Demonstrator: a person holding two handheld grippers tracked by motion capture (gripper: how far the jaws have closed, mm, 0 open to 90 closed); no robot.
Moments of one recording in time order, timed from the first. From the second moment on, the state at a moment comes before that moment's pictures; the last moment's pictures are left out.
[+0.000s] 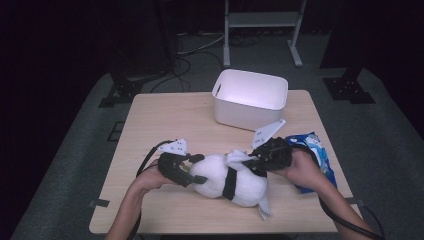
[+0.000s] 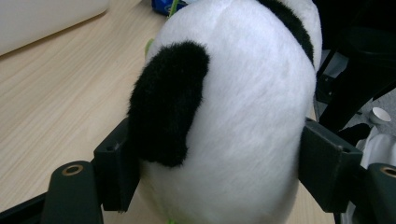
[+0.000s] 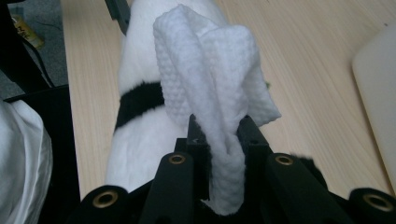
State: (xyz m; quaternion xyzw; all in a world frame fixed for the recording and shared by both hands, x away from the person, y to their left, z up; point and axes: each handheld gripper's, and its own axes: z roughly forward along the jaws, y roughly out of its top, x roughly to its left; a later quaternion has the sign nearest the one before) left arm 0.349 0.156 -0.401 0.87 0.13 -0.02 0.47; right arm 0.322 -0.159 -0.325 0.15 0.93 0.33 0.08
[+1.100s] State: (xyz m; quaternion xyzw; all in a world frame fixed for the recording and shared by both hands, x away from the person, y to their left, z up) left arm 0.346 0.154 -0.395 0.87 0.13 -0.01 0.47; right arm 0.321 -0.180 -0.330 0.17 0.92 0.35 0.08
